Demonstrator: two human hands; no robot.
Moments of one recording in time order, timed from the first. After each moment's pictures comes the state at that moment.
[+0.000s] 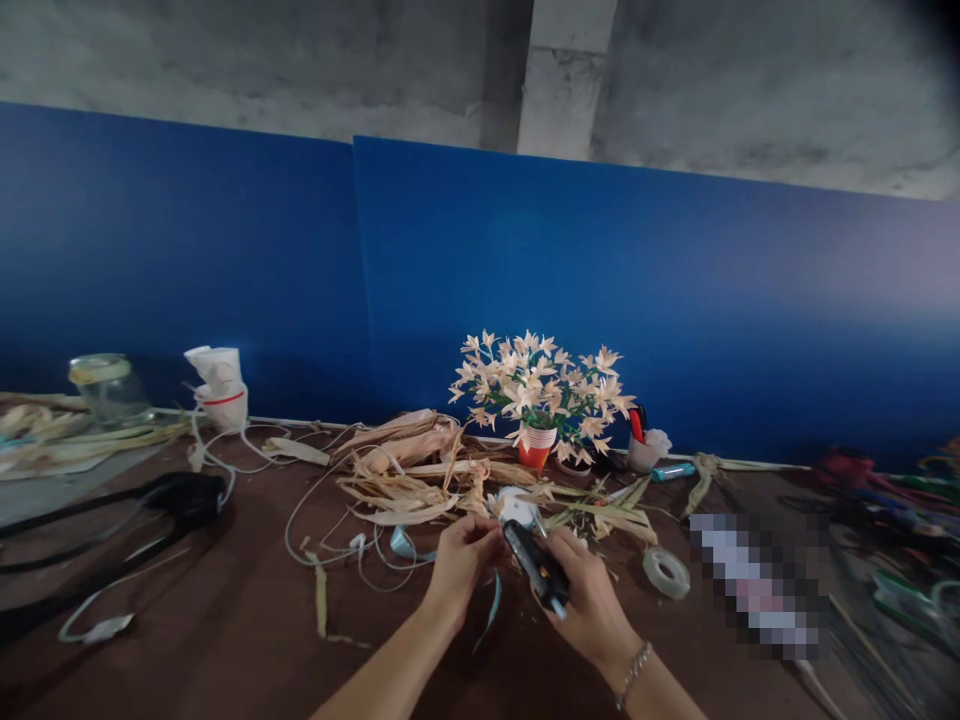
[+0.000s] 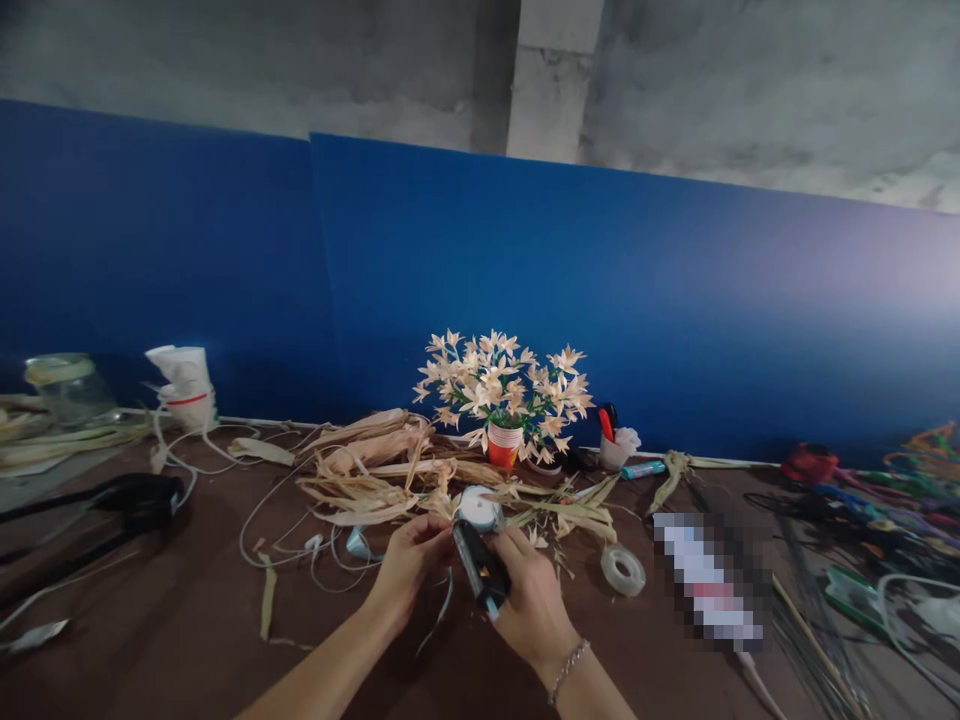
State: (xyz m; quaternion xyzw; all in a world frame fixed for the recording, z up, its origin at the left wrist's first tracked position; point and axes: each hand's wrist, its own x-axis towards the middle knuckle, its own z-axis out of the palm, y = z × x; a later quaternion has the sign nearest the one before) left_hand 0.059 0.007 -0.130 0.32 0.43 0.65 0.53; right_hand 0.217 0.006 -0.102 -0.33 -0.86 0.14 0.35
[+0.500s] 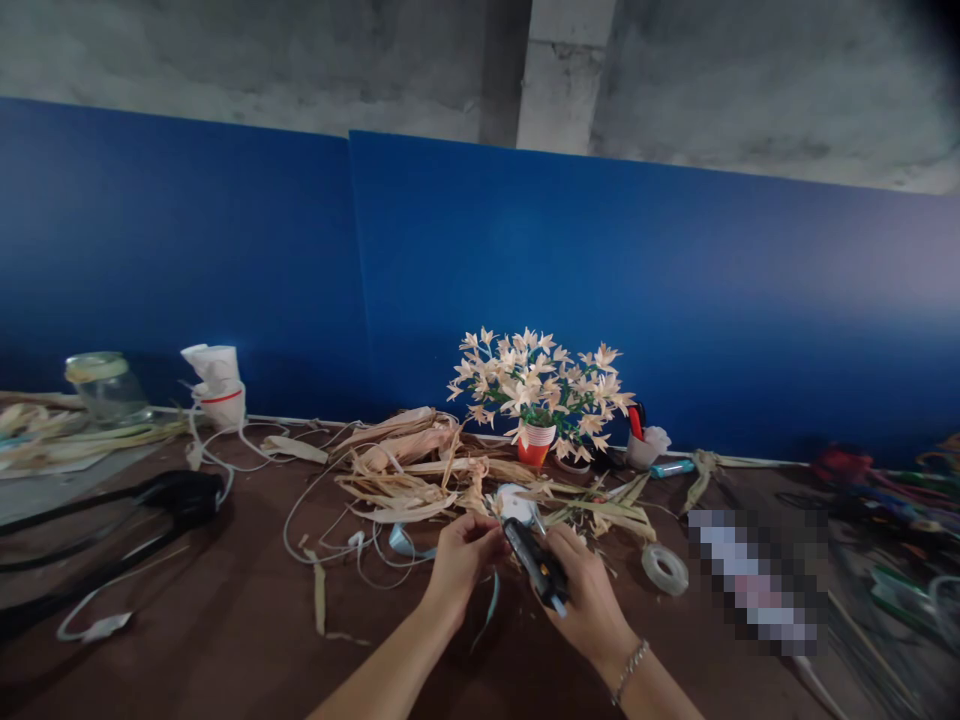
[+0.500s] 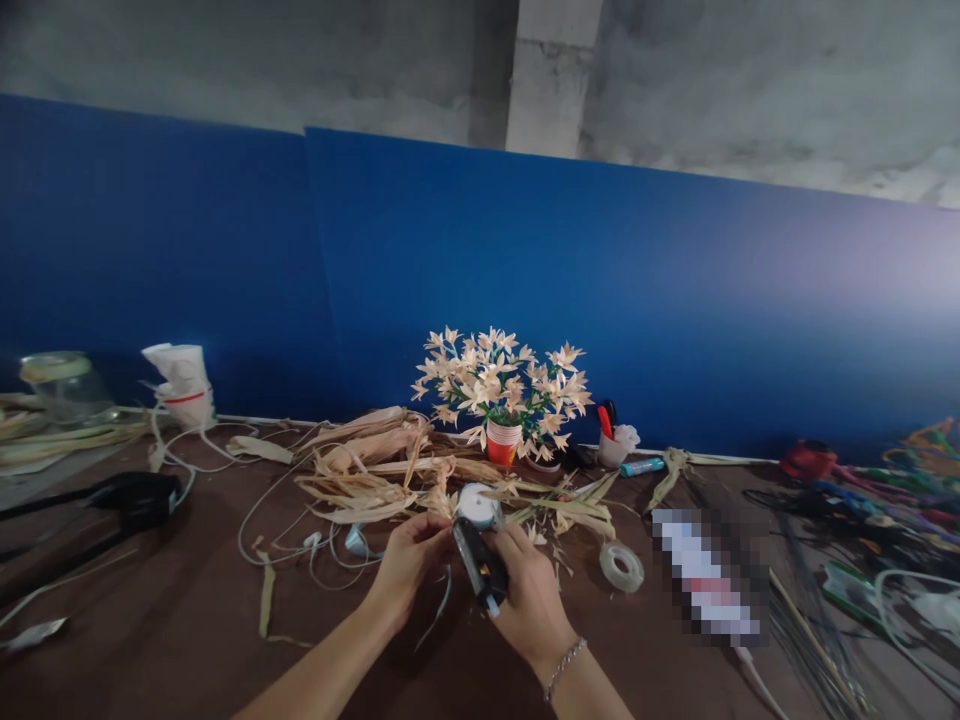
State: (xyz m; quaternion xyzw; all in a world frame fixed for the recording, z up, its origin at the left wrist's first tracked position) left_hand 0.061 0.004 -0.125 0.32 0.43 0.66 0.53; right_hand 0.218 0.009 -0.108 -0.34 -0.86 0.12 0.36
